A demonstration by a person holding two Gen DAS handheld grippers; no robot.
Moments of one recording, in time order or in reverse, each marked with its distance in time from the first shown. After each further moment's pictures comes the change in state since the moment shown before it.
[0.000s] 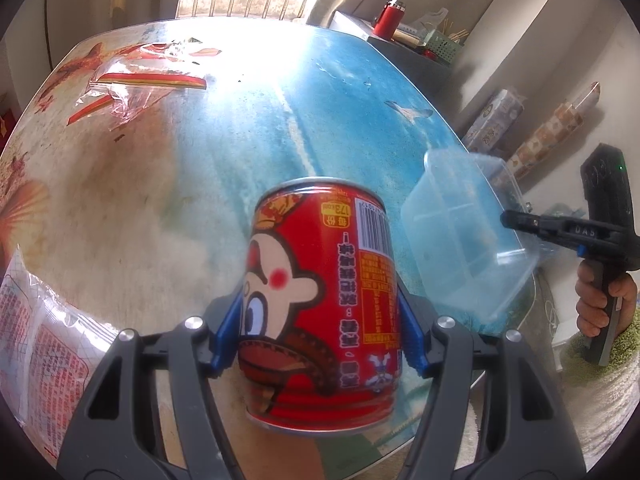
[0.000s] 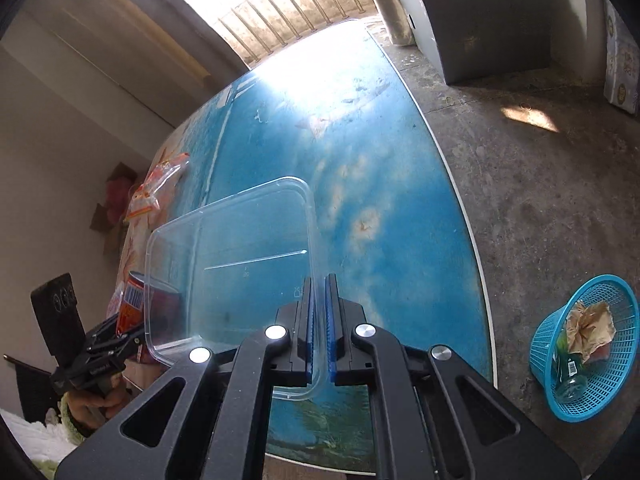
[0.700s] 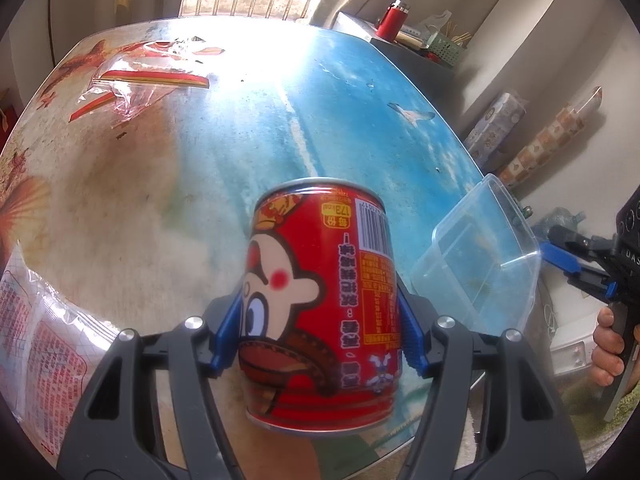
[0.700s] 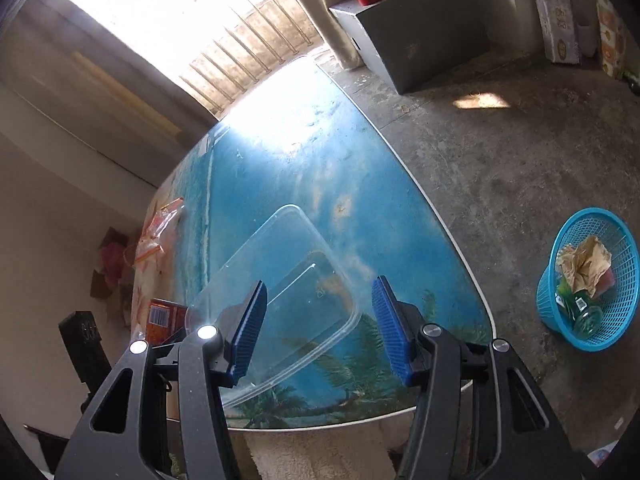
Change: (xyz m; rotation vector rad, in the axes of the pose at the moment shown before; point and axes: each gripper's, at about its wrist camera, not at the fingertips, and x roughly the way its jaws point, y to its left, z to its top) left arm -0.003 0.000 -0.001 -0.009 -0.001 -0.001; right arm -0.052 0.005 -0.056 0.304 -0.207 0.008
